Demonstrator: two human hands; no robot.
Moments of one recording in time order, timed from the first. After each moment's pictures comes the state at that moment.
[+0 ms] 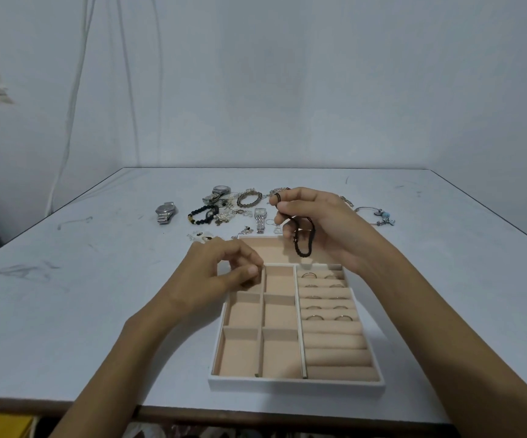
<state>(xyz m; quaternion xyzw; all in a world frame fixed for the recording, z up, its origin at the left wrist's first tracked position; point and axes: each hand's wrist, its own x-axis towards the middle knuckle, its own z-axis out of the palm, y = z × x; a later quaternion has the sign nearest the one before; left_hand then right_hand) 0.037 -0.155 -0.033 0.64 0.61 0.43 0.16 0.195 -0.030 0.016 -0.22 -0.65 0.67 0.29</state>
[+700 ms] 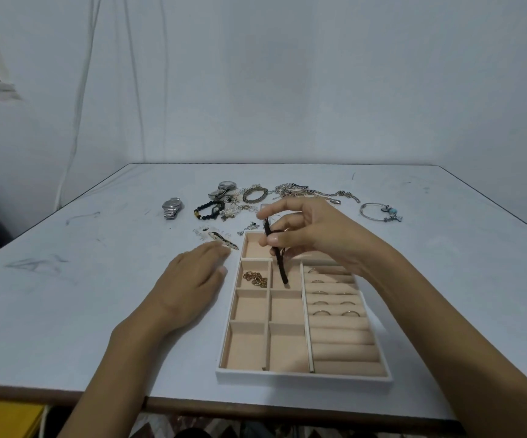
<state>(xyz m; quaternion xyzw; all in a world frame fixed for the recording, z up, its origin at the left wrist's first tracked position) 0.001 -0.166 -0.063 0.62 0.76 0.19 0.05 0.194 -0.040 0.013 -0.21 -0.76 0.59 0.19</state>
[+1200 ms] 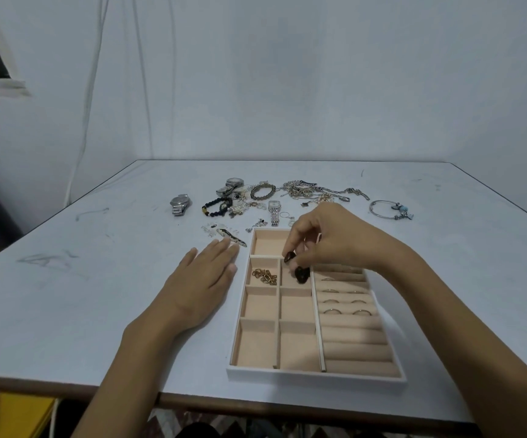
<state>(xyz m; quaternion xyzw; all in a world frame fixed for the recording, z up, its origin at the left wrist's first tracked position) 0.006 -0.168 -0.066 0.61 0.78 0.14 0.07 0.197 -0.036 0.009 -0.23 -0.91 0.31 0.13</state>
